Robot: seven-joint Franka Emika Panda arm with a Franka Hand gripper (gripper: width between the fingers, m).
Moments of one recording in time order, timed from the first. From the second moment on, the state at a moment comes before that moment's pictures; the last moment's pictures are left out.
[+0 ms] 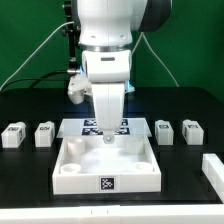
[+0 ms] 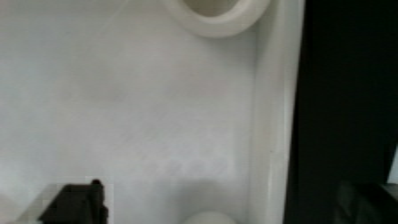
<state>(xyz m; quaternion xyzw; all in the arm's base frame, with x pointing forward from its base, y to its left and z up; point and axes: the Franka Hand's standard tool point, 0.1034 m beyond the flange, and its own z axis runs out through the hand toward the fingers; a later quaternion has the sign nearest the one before) 0.435 -0.010 0.036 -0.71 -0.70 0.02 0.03</state>
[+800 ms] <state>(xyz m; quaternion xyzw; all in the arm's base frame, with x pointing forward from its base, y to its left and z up) 0.424 -0.019 0.006 -0.72 -0.70 0.02 0.04</state>
